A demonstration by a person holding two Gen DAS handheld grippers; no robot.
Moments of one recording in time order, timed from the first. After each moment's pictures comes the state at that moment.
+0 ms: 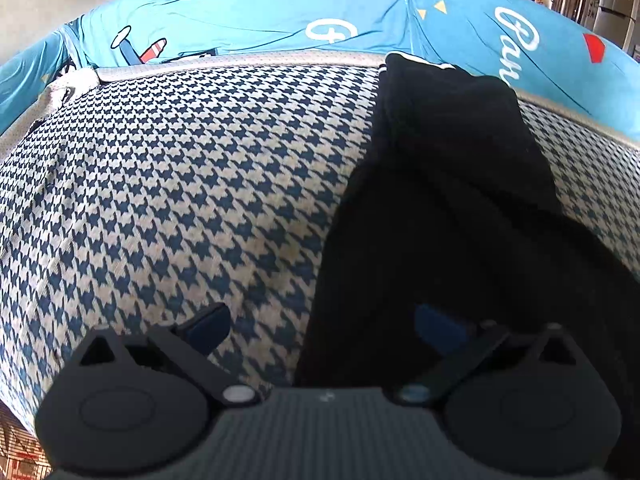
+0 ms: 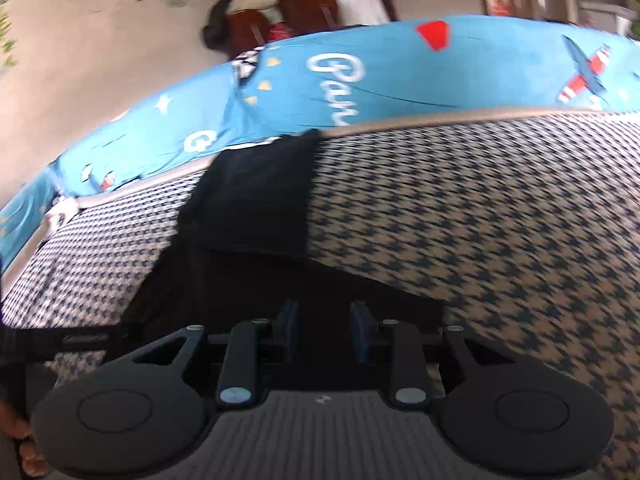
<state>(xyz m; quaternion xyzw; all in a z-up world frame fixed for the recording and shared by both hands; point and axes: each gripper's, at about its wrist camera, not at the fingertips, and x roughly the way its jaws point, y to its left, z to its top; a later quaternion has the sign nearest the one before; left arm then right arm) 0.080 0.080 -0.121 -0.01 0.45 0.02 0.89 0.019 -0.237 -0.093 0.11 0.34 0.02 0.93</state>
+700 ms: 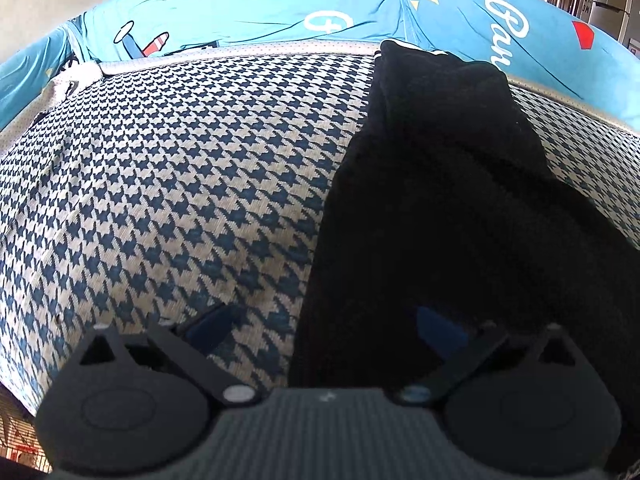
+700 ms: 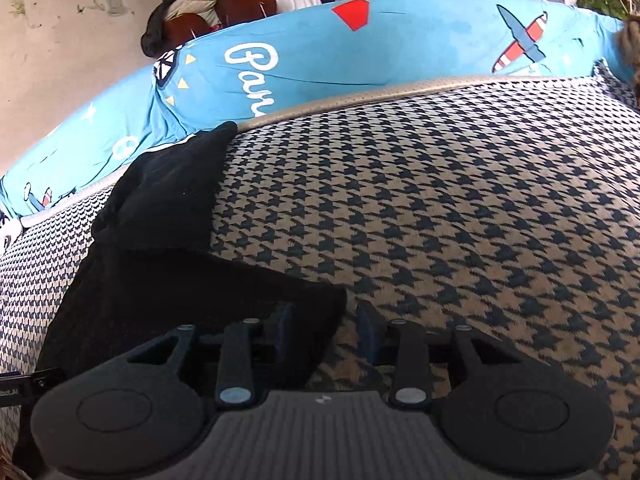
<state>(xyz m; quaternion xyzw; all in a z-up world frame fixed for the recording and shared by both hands) 0.055 0.080 -0.128 0.00 0.45 0.01 0.89 0.024 -0.275 -0.128 0.13 0.35 -0.05 0.93</state>
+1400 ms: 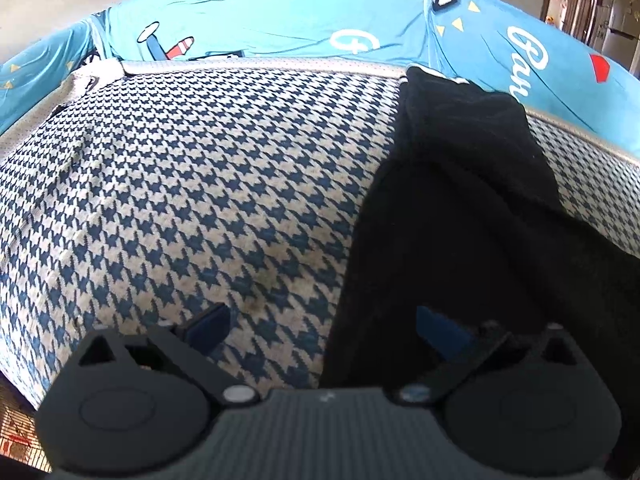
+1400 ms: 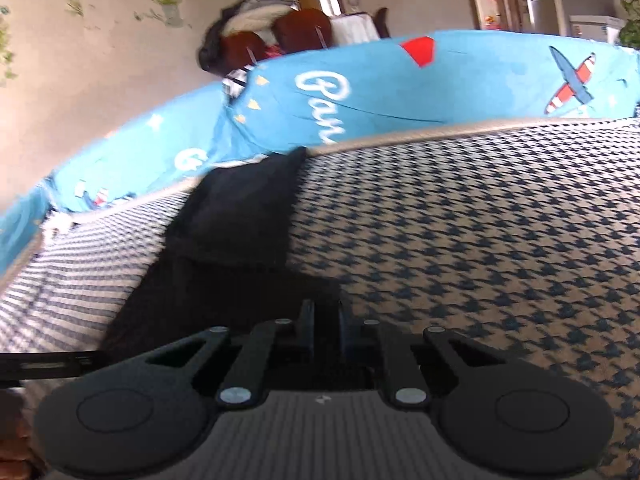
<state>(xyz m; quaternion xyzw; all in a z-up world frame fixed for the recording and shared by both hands) 0.056 0.100 -0.115 -0.03 0.43 0.04 0.90 0.008 -0.237 -0.103 0.12 0.30 0.03 0.95</state>
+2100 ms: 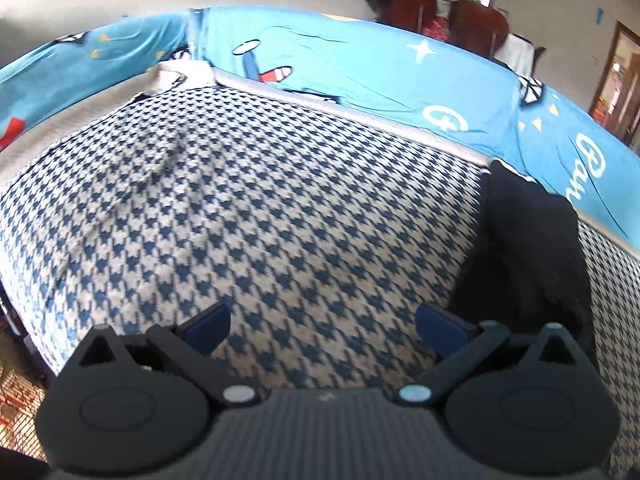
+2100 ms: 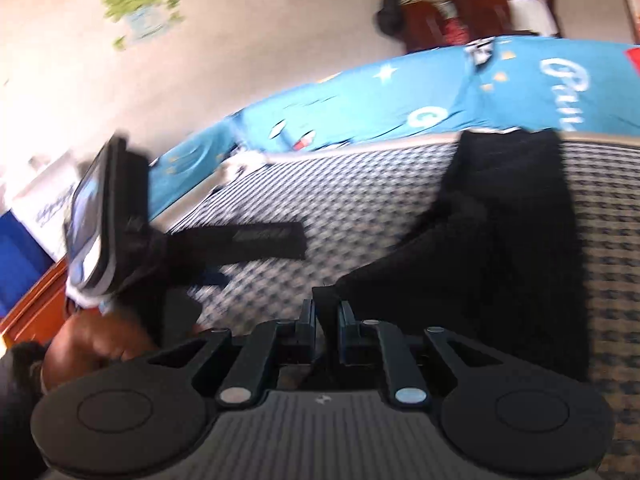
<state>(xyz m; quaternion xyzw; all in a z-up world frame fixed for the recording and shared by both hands) 0.039 0.178 -0.075 -0.12 0.38 0.11 0.91 -0.024 -0.074 -0.082 0.08 0.31 0.28 0.90</state>
